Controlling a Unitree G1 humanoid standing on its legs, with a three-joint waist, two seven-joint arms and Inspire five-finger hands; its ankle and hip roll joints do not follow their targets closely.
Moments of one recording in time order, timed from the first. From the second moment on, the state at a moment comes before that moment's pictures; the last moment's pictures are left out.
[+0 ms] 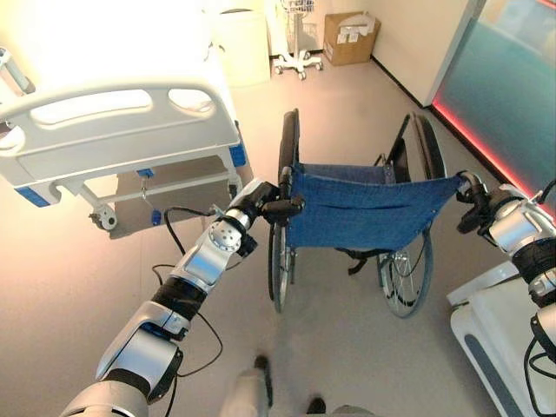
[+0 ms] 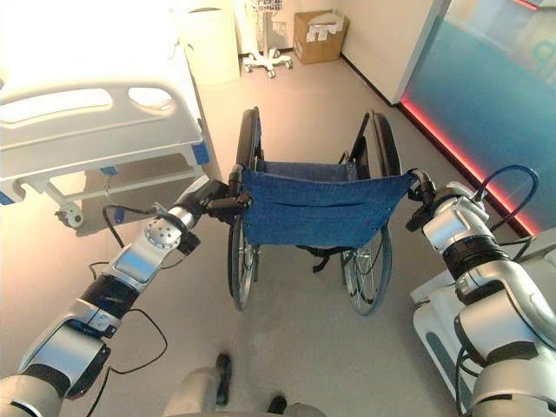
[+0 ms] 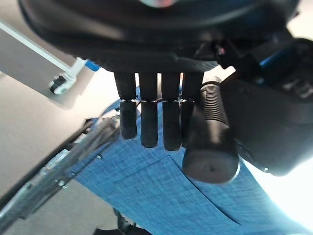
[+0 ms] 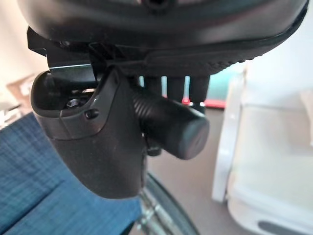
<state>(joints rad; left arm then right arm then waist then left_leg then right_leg) -0.59 0.48 -0.43 0.32 0.00 0.33 -0.09 -0.91 -0.85 0.66 0.78 -0.03 0.69 0.10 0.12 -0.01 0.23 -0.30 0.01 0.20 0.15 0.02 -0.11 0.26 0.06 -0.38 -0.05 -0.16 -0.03</state>
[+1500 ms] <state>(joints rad) -0.76 0.36 -0.41 0.52 0.00 0.25 0.06 -0.94 -0.91 0.57 0.73 0.04 0.72 0.06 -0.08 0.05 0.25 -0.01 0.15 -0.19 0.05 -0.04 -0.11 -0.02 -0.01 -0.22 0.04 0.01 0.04</state>
